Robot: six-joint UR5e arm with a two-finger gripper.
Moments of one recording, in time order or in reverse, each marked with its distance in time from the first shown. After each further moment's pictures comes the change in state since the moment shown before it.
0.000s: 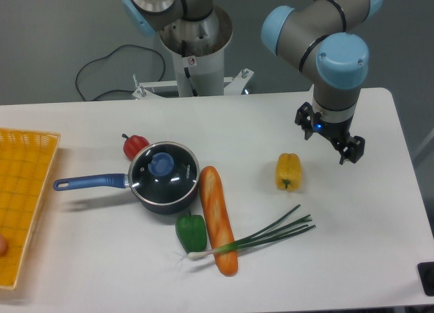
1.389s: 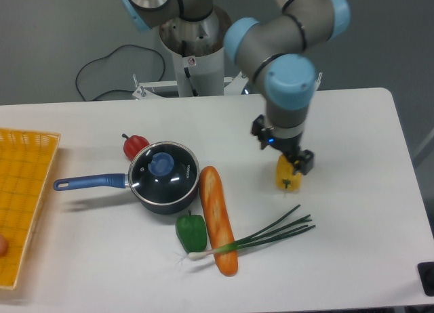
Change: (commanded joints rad) arm -0.222 0.020 -0.104 -0.006 -0.055 -0.239
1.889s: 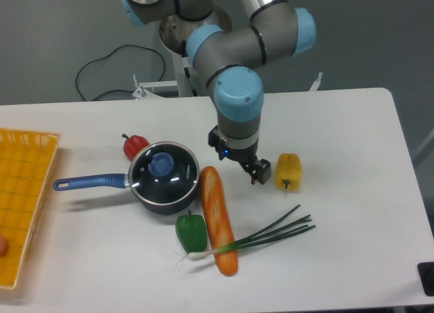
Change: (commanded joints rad) arm -0.065 0.035 -0.003 0.002 -0.060 -0.287
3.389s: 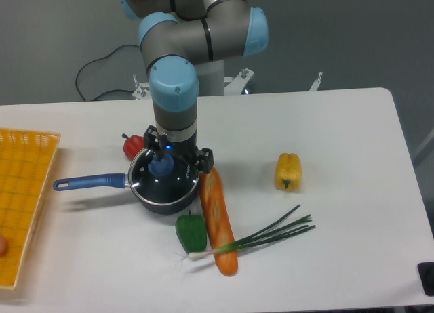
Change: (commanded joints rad) arm -0.182 0.003 -0.052 0.005 -0.060 -0.342
